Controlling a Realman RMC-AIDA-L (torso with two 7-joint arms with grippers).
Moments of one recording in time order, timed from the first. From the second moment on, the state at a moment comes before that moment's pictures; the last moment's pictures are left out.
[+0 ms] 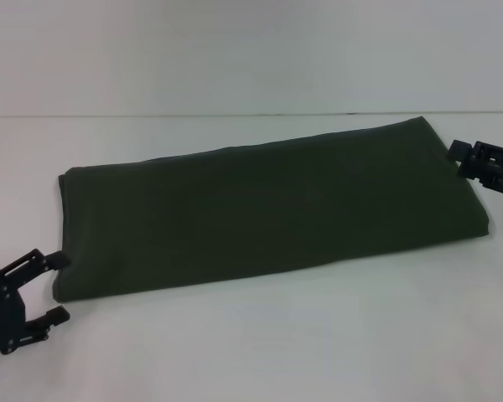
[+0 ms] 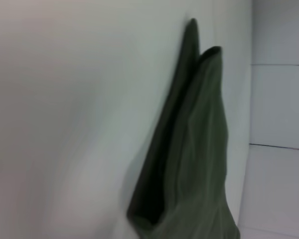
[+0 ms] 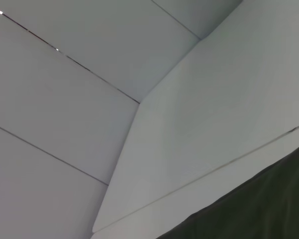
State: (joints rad) left arm -0.27 -2.03 0.45 0.55 1.99 1.47 -2.61; right arm 0.49 1.96 -0.67 -0.57 -1.76 -1.35 2.15
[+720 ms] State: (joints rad) left arm -0.29 -2.02 0.46 0.56 2.02 1.39 -2.69; right arm 0.48 1.97 -0.67 -0.57 -1.76 -1.35 2.14
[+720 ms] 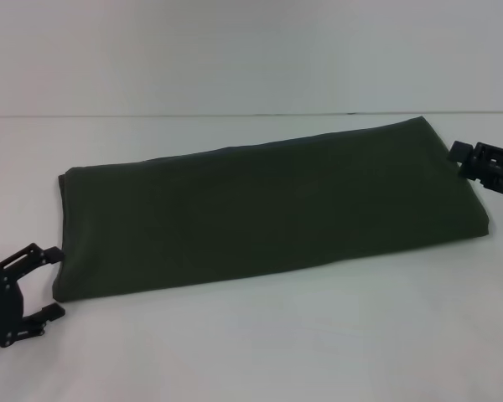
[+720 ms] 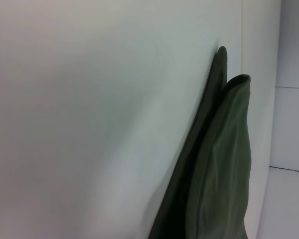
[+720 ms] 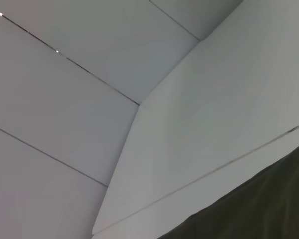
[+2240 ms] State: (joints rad) left arm -0.35 -2.03 0.41 0.49 2.03 1.37 -2.57; right arm 0.49 1.97 -0.62 -0.57 -1.76 -1.34 2.14
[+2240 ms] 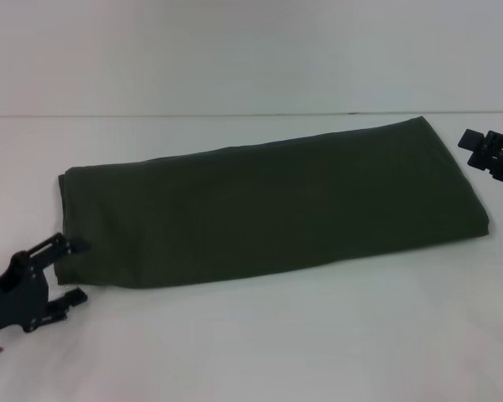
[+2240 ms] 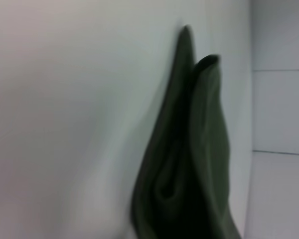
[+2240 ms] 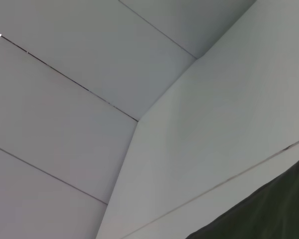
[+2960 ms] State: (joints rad) left arm -0.43 -2.03 0.41 0.45 2.06 1.23 -2.59; right arm 0.47 1.97 -0.62 -0.56 -1.76 -1.35 2.14
